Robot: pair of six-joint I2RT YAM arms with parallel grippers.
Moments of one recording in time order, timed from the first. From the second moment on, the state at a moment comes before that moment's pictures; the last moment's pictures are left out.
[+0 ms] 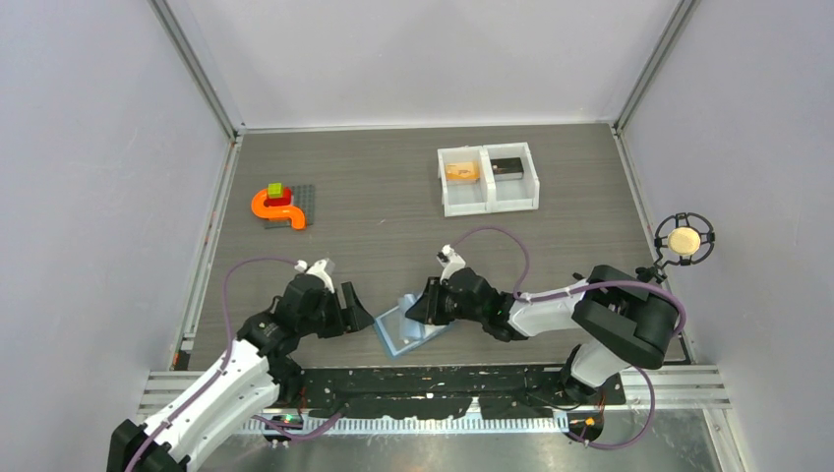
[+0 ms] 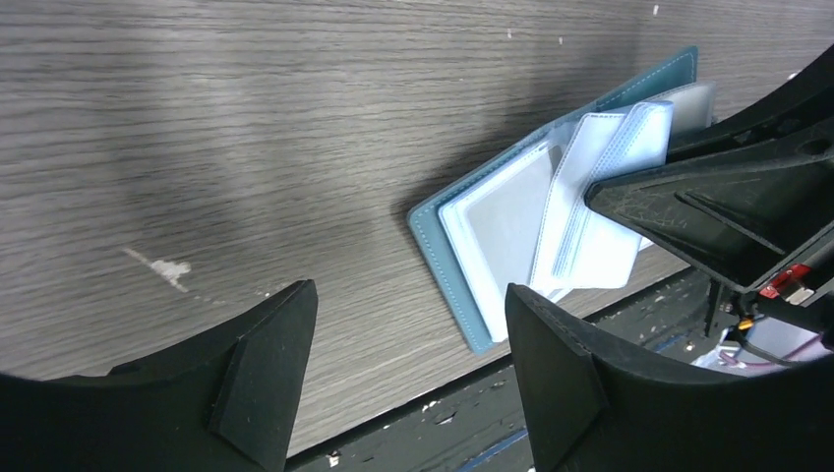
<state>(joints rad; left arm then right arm) -0.55 0.59 0.31 -0.52 0.13 -0.75 1.01 1.54 0.47 0.55 -0.08 0.93</state>
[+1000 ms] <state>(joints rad) -0.55 0.42 0.09 -0.16 0.27 -0.95 0.96 1.51 0.38 0.89 -0.25 1.14</state>
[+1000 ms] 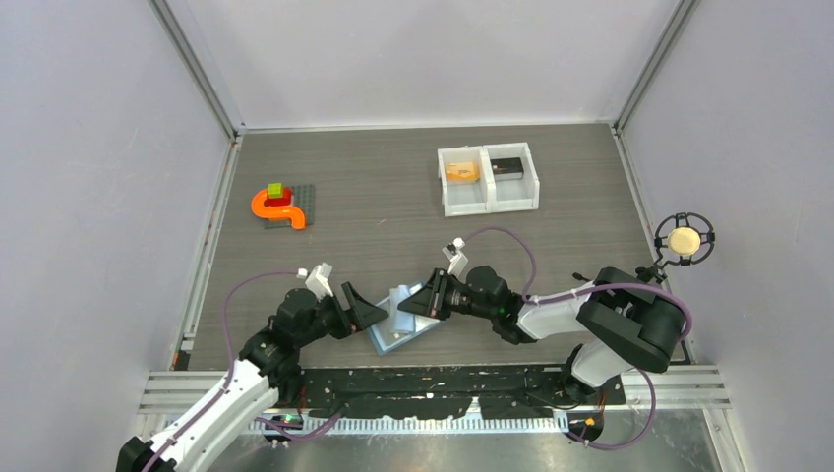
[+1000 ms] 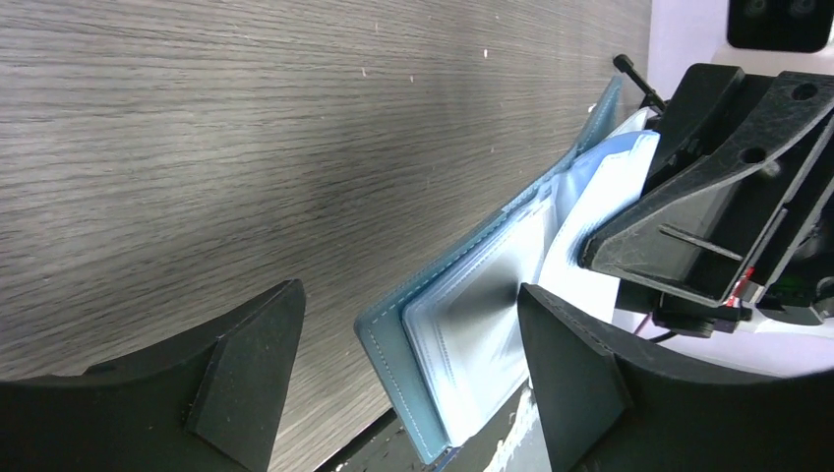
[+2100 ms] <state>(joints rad) -0.55 0.46 0.14 -0.22 0.30 -0.99 0.98 1.16 0.54 0.29 -0.02 0.91</state>
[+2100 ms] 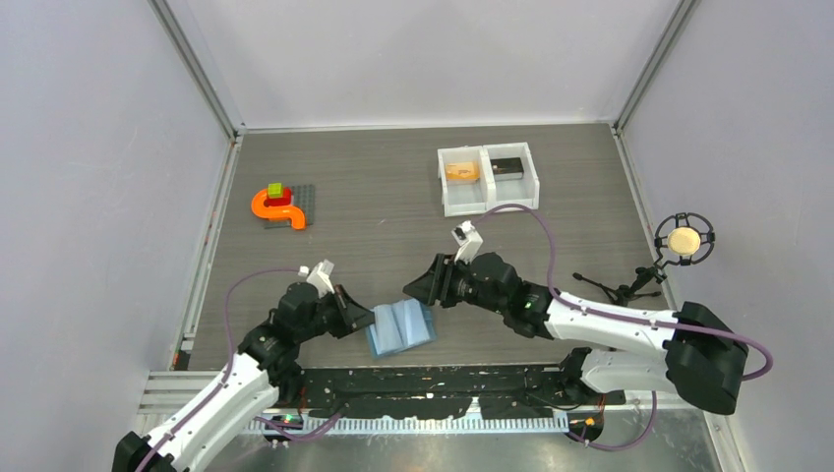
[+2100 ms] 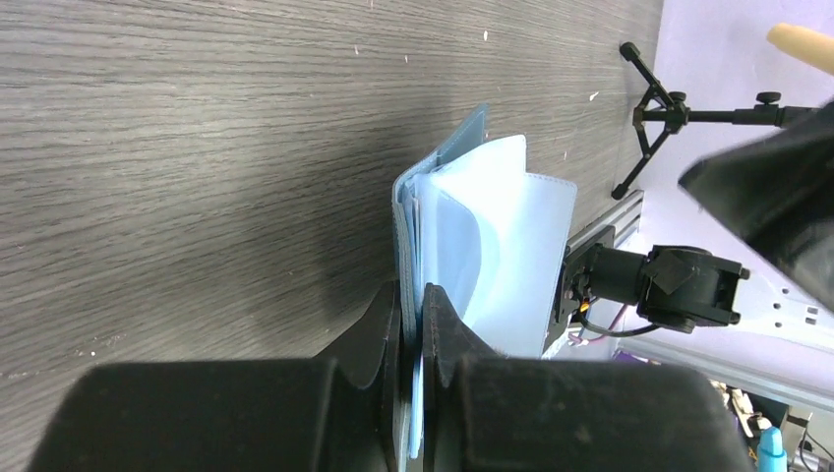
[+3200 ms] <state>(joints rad) -0.55 0.61 0.39 -0.56 0.22 -0.99 1.14 1.55 0.85 0.18 -0.03 0.79</state>
